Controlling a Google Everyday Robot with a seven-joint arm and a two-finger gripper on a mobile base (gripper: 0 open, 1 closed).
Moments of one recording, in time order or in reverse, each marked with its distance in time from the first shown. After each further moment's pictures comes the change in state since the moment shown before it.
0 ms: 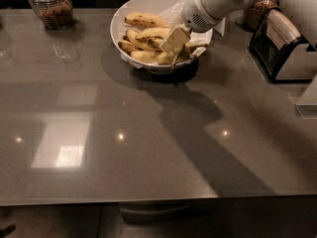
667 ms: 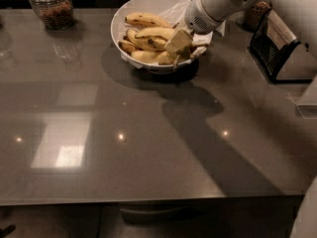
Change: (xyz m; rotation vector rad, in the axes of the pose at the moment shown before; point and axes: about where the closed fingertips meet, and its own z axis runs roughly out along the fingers) arm 0.024 -0.017 0.012 0.007 0.063 0.034
